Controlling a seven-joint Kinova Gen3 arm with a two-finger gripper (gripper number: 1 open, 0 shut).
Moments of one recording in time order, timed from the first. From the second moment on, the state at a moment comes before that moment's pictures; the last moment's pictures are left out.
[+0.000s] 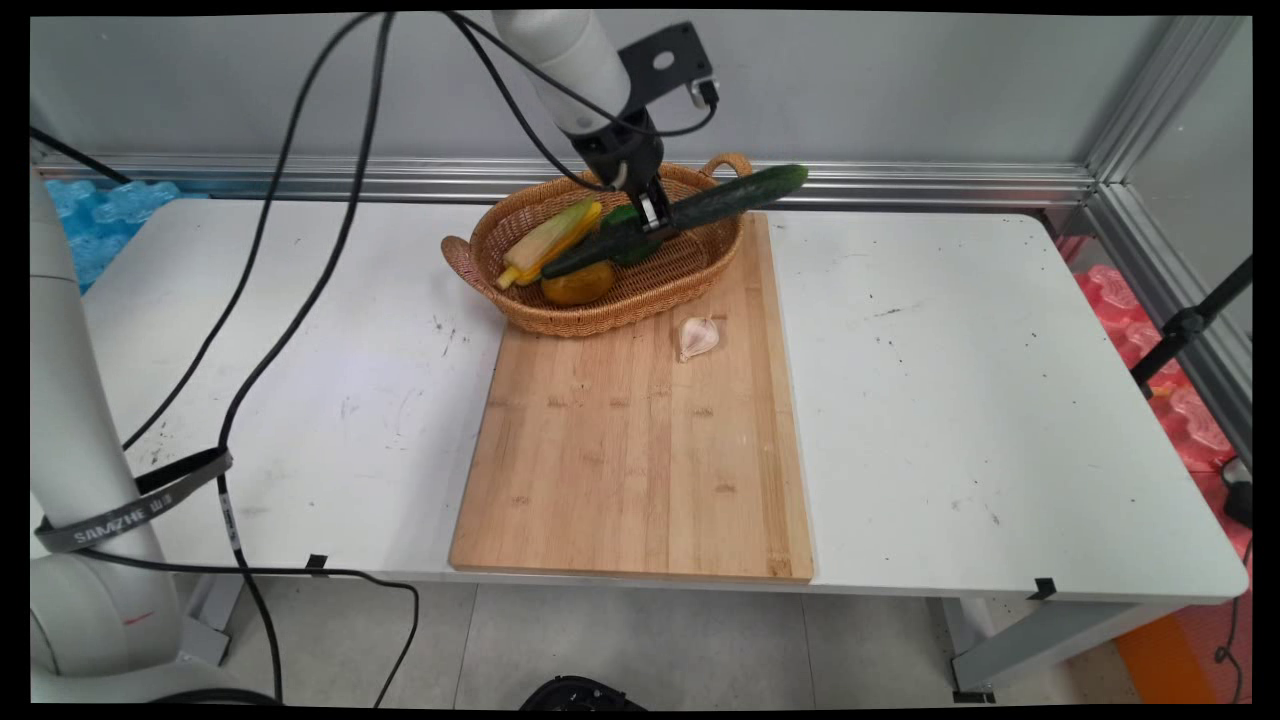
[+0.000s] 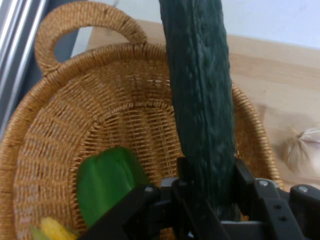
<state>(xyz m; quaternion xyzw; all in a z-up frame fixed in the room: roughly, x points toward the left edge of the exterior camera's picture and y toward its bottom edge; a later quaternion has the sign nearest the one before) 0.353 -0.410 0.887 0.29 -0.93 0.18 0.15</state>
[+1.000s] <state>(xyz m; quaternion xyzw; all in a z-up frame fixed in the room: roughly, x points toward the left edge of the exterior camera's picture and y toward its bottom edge) 0.371 -0.436 0.840 0.30 -0.93 0.14 0.17</state>
